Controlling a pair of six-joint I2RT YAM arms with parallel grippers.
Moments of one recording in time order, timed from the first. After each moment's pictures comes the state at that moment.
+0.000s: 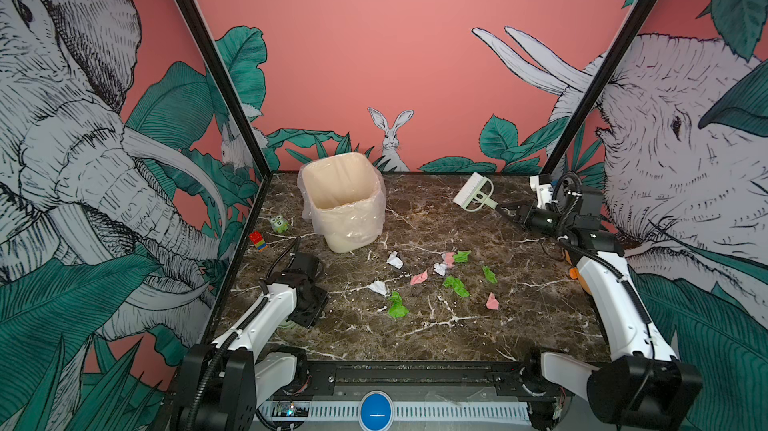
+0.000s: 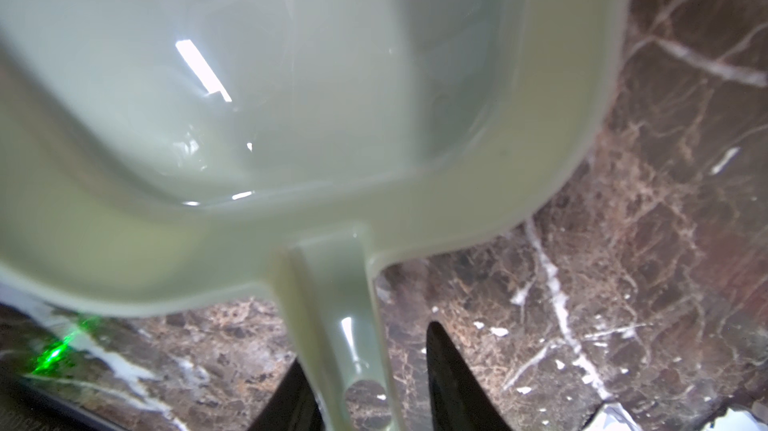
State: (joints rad) left arm -0.17 1.11 0.53 -0.85 0.07 -1.28; right arm -0.11 1.17 1.09 -0.48 -0.84 0.52
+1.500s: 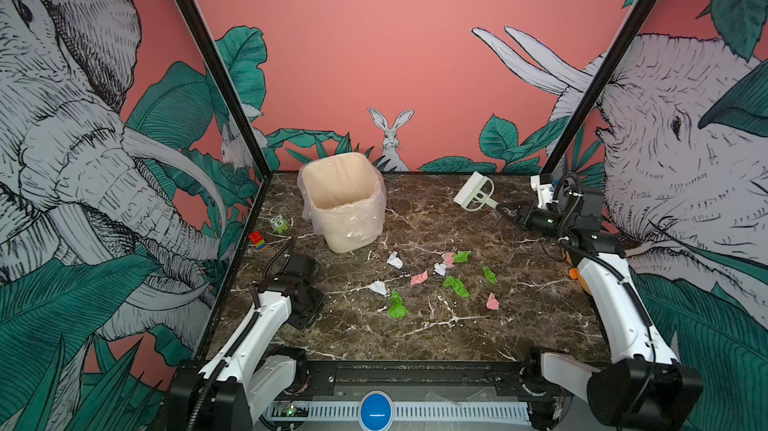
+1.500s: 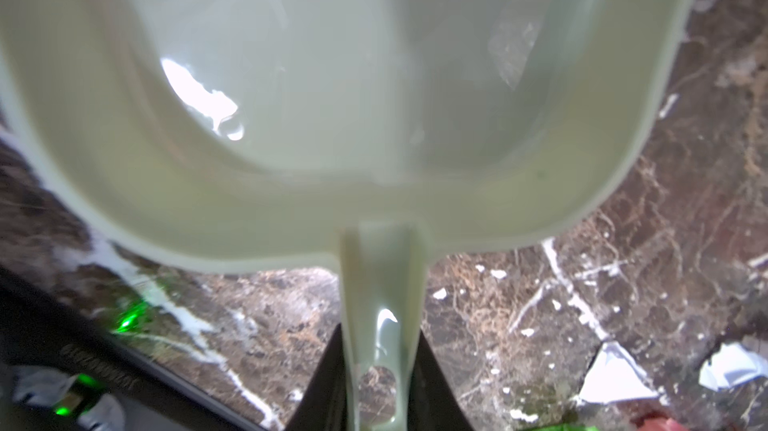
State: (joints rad) left arm -0.17 0.97 0.58 -1.02 0.06 -1.18; right arm -0.11 1.16 1.09 -0.48 -0.83 0.52
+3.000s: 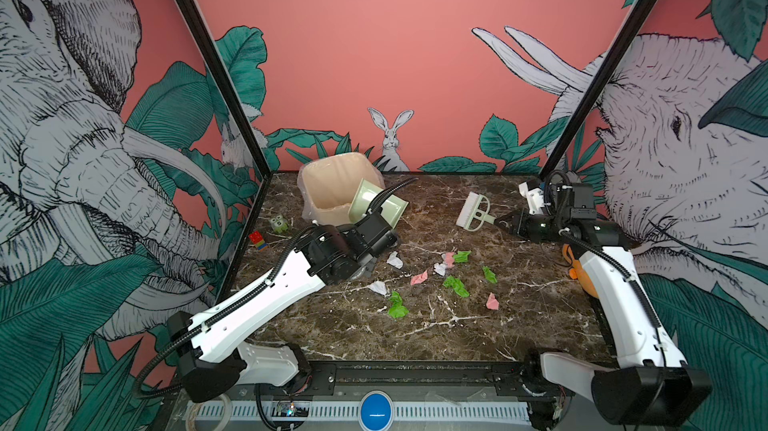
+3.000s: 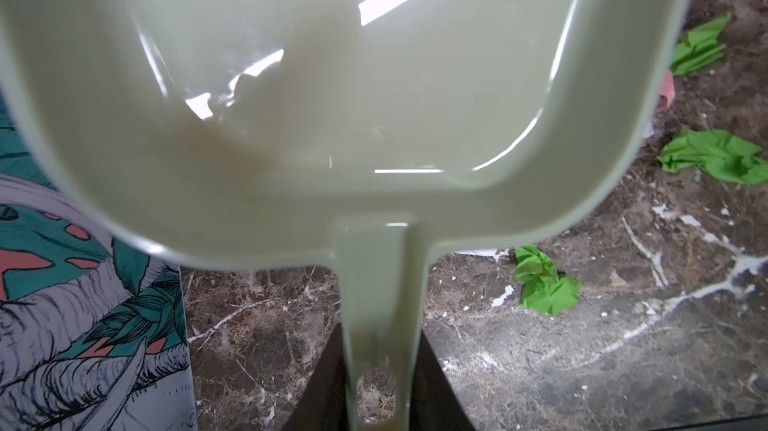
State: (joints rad) left arm -0.99 1.31 1.47 -1.31 -0.52 -0.39; right arm 0.00 1.18 1.27 -0.93 -0.59 0.27
